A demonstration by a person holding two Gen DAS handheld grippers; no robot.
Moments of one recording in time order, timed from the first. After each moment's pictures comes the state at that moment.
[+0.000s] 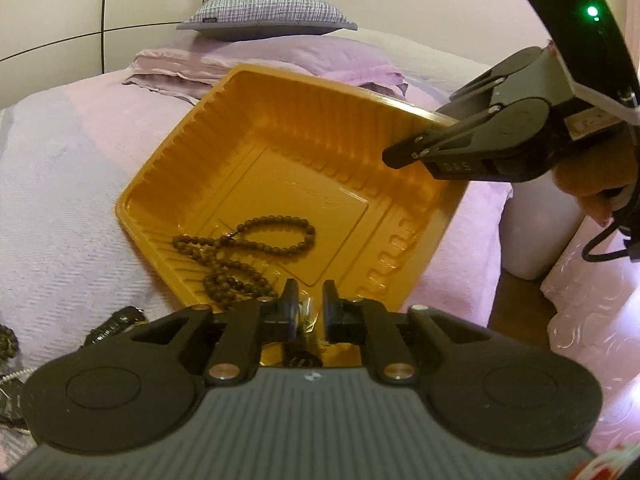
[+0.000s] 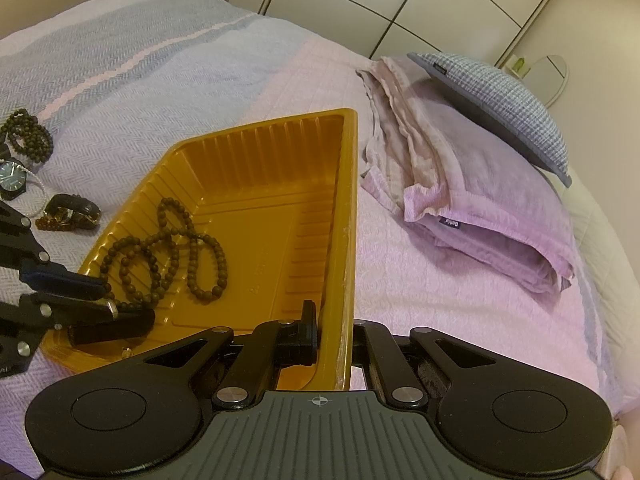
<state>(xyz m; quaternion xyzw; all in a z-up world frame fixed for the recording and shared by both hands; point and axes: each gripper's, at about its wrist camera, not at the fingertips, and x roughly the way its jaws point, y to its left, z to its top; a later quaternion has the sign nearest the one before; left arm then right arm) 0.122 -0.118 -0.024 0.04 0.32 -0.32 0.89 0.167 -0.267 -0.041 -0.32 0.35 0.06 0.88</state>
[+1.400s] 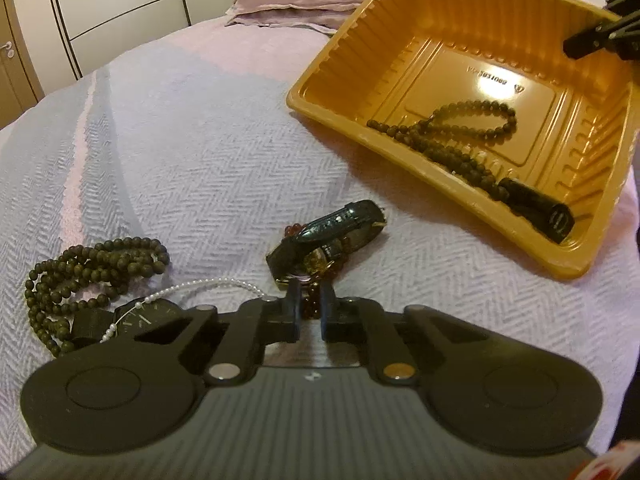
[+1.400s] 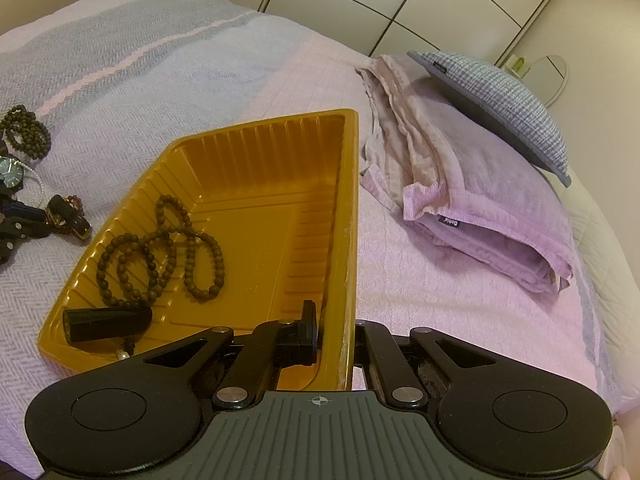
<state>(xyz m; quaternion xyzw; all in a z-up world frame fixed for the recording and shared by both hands) 0.150 -0.035 -0.078 0.12 0.39 -0.16 0.90 0.169 -0.267 -0.043 -0.32 0.35 0.05 0.88</state>
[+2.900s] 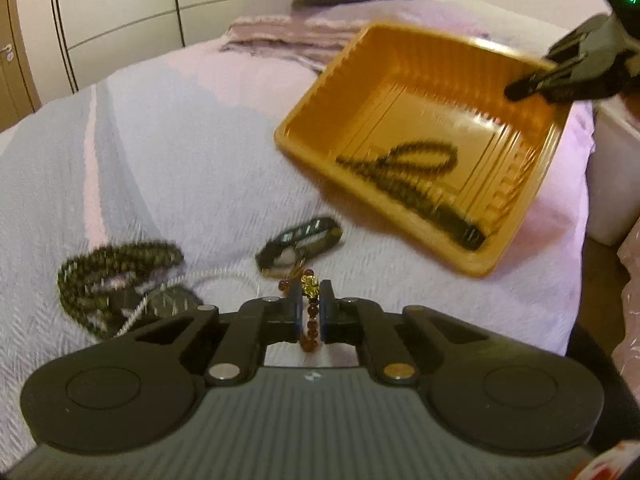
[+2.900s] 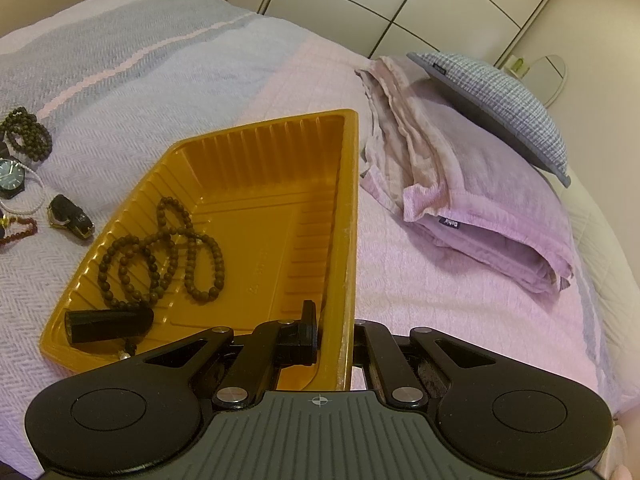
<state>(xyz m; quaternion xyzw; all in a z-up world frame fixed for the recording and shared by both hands) 0.102 -0.022 -0.026 0.10 0.36 -0.19 0.91 0.167 -0.268 -0.043 -0.32 0.35 0.06 0.88</state>
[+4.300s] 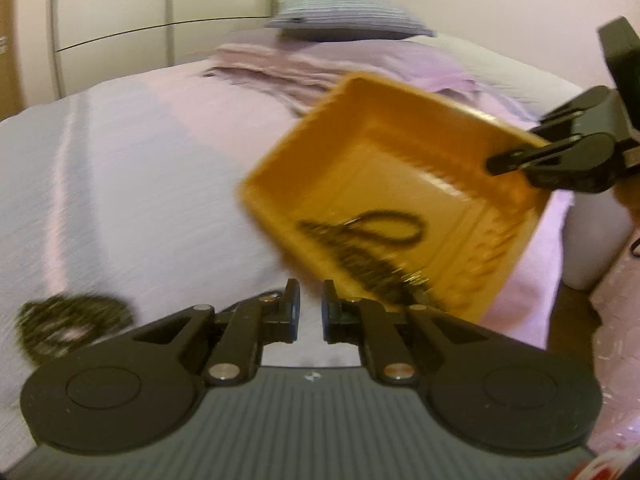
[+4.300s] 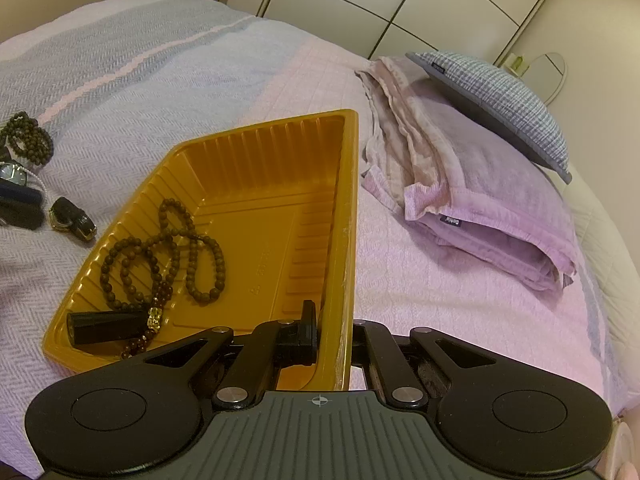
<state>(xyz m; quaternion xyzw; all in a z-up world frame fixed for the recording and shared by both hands) 0.124 -0.038 -0.010 0.04 0.33 -0.20 0.92 0.167 -0.270 -0.043 -0.31 0.35 0.06 0.88</state>
